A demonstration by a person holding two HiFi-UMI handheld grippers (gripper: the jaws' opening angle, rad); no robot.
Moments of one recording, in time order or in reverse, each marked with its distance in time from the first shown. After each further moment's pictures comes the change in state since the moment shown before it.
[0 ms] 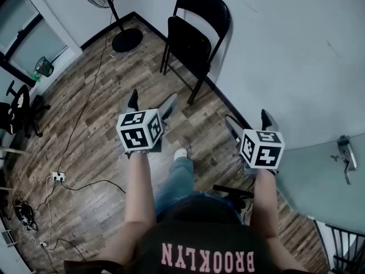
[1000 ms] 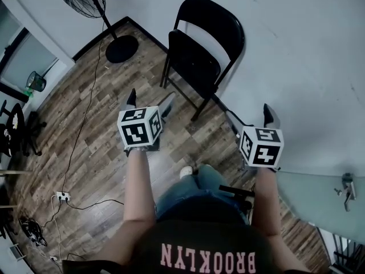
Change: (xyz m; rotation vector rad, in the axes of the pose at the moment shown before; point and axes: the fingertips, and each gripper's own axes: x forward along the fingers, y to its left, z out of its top) left arm 0.179 0.107 0.073 0.035 0.092 -0.013; right arm 0.172 -0.003 0.129 -0.034 -0.017 -0.080
